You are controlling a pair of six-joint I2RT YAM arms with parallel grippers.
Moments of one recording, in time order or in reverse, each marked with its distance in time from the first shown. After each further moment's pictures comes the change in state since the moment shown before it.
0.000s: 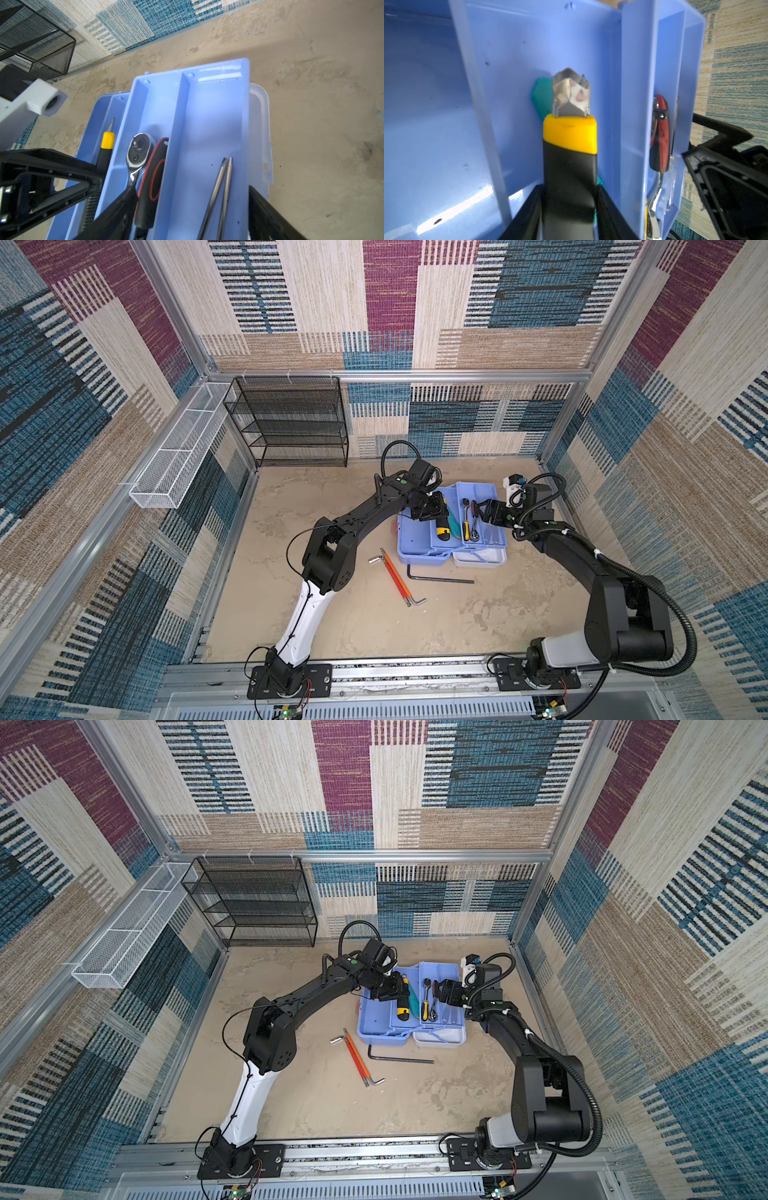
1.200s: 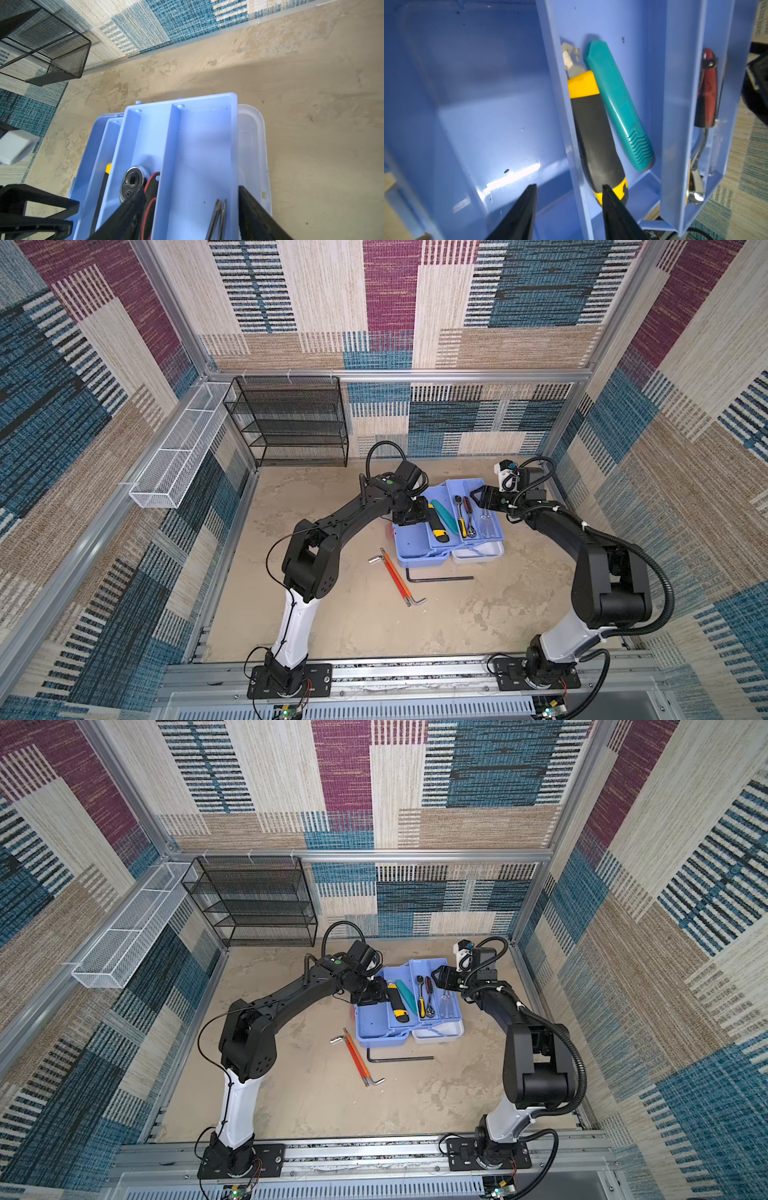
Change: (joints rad) left arm 0.037 -0.192 -0.240 -0.072 -0.105 0.074; right arm -0.002 0.216 0.231 -0.031 -0.106 -0.043
